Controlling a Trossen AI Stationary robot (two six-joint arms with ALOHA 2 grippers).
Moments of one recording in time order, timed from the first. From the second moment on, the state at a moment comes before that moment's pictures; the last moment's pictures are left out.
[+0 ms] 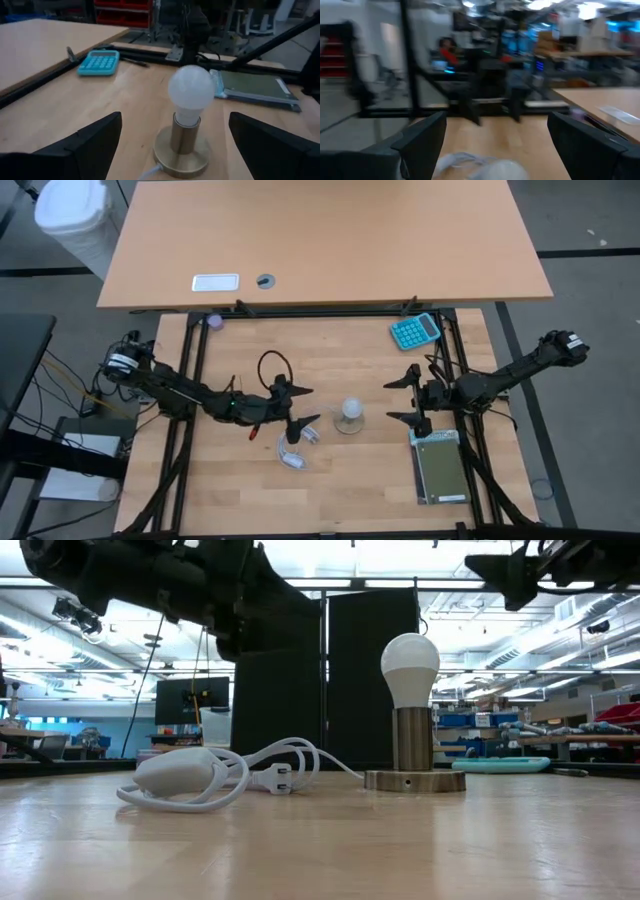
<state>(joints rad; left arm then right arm) -0.25 1.50 0.60 0.72 -0.50 -0.18 0.38 0.73 0.21 0.67 0.35 -0.03</state>
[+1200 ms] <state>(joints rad) -0.14 2.14 0.93 0.94 -0.39 -0.08 0.25 1.05 0.21 0.54 0.41 0.23</state>
